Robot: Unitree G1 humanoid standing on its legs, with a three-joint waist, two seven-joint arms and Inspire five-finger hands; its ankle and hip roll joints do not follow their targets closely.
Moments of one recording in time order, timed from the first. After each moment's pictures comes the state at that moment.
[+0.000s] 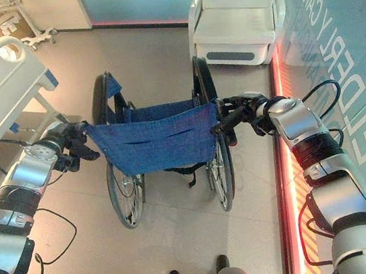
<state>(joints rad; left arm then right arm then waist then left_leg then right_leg) -0.78 0.68 -0.38 0.66 -0.09 0.56 -0.06 -0.86 -0.69 0.36 0.58 0.24 0.64 0.37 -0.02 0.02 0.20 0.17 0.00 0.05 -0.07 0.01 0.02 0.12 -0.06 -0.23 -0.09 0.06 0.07</state>
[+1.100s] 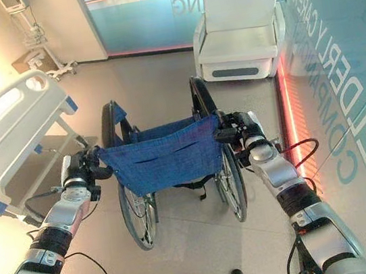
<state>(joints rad) -0.43 0.48 -0.27 0.56 -0.21 0.35 0.39 -0.48 -0.52 0.31 0.37 0.25 0.36 -0.22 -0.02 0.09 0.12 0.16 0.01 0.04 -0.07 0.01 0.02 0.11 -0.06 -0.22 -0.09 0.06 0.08</state>
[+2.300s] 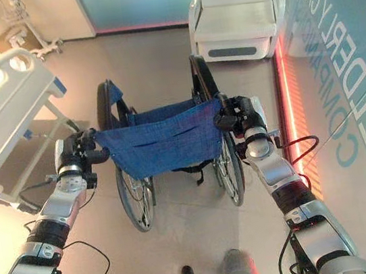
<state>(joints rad) -0.50 0.50 -0.25 0.53 -0.20 0.25 0.38 -0.48 -0.49 0.27 0.33 0.16 0.28 -0.30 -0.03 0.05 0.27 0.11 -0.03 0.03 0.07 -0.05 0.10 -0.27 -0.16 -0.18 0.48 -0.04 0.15</state>
